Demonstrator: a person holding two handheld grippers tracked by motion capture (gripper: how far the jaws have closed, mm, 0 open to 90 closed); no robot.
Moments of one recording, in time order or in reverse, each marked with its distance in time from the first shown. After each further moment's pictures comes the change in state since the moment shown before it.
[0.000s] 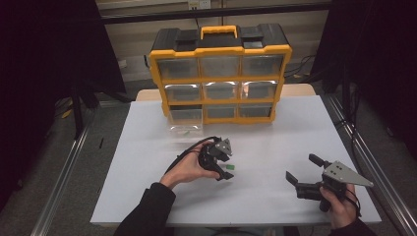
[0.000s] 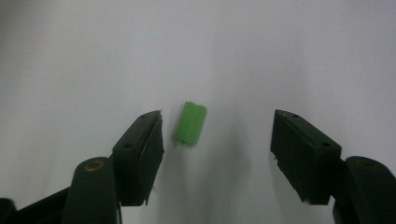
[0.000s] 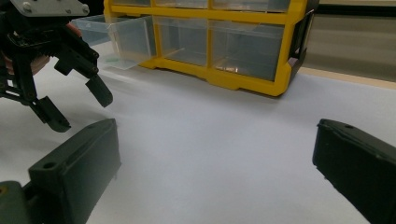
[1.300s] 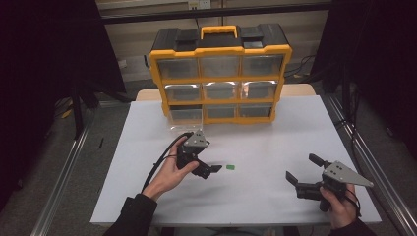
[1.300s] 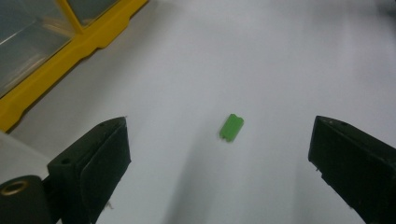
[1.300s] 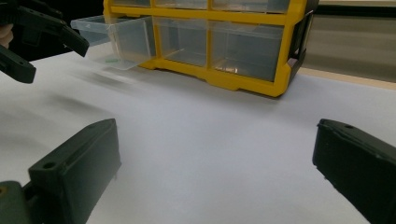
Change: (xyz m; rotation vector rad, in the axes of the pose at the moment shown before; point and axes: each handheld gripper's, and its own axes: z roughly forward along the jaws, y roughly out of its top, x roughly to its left) left arm -0.008 -0.033 -0.052 -0.277 0.193 -0.167; right arm 0.000 0.000 0.000 -0.002 -0.002 0.001
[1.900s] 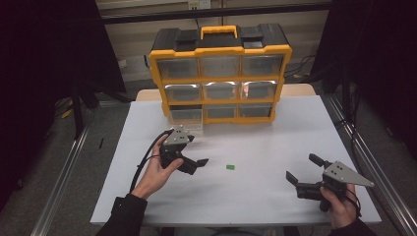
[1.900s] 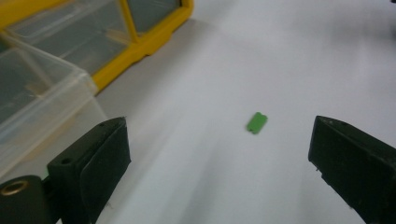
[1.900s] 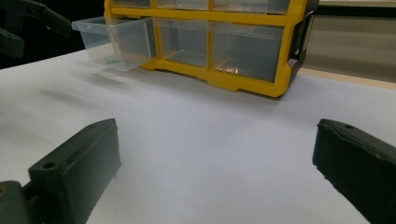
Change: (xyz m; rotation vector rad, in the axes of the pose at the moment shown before) left arm 0.011 -0.015 -0.040 -0.089 0.079 -0.049; right arm -0.001 0.000 0.000 -0.005 0.005 -0.001
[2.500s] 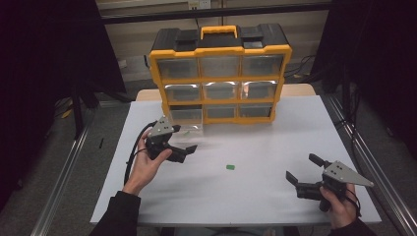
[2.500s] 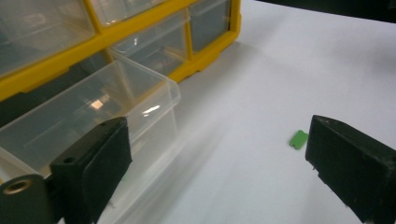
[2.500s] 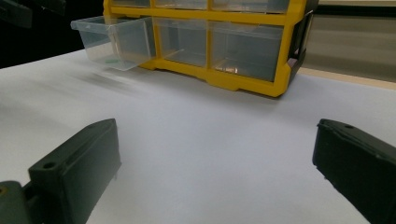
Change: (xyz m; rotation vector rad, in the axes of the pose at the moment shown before) left arm 0.023 -0.001 -0.031 -0.092 0.142 -0.054; right arm 0.000 0.000 0.000 0.003 -0.001 -0.001
